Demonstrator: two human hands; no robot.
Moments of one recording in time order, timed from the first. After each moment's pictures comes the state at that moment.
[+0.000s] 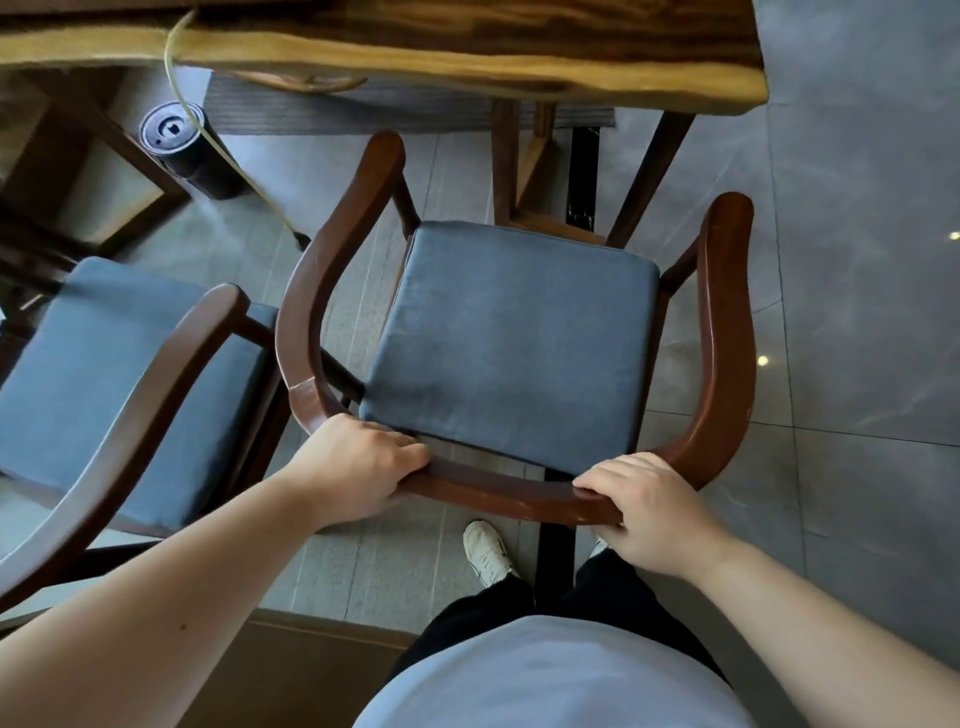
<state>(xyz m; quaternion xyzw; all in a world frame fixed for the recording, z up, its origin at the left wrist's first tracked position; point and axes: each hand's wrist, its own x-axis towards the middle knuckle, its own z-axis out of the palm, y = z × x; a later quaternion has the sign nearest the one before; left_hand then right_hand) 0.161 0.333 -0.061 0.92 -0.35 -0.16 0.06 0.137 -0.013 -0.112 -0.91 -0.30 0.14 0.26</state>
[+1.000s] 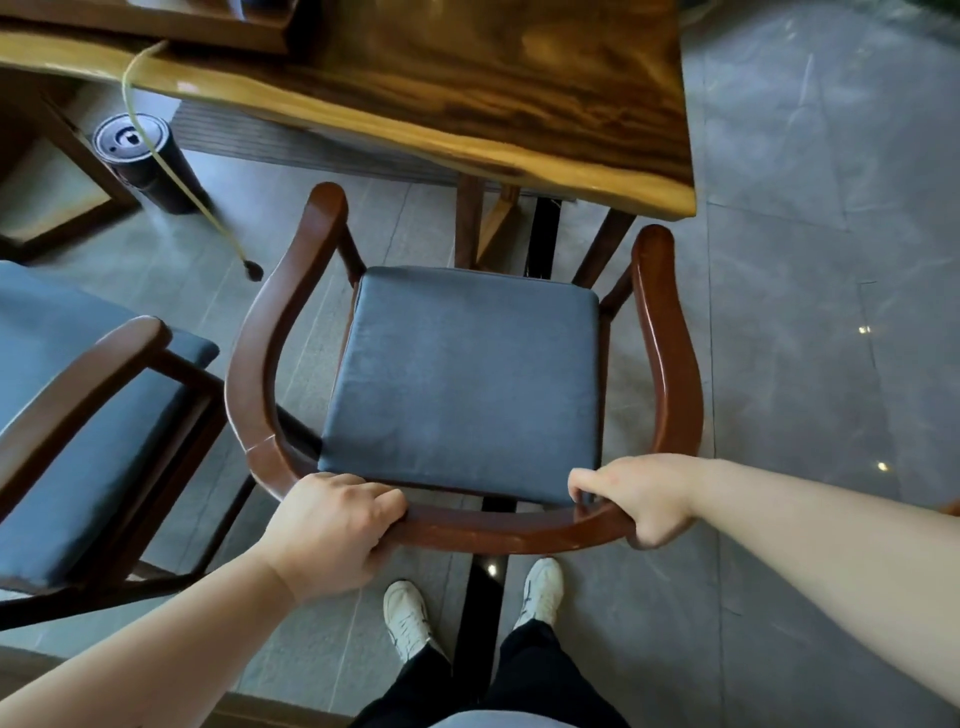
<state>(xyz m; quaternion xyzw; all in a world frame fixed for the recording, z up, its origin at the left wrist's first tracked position) 0.176 0.262 -0.076 0.96 -0.24 -0.10 0.11 0.288 -0.087 -0.075 -0.78 -0.36 0.51 -0.02</state>
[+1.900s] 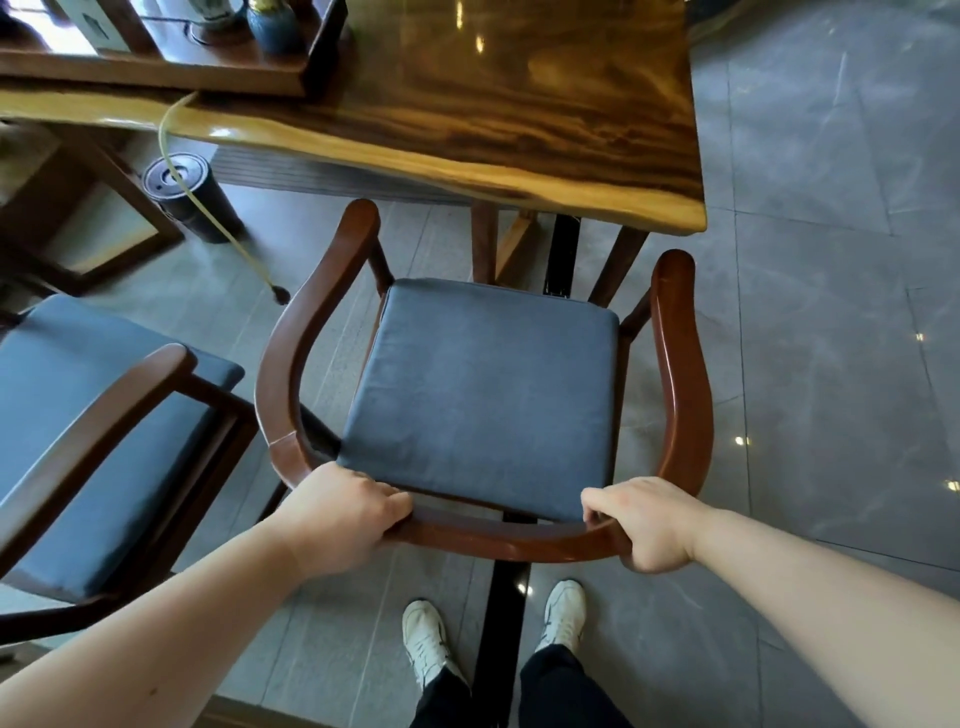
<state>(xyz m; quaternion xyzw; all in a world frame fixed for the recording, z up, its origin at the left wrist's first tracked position) 0.213 0.262 -0.072 0.94 -0.31 -0.14 0.02 0.279 -0.109 -0.112 -0.85 -0.36 0.38 0.06</state>
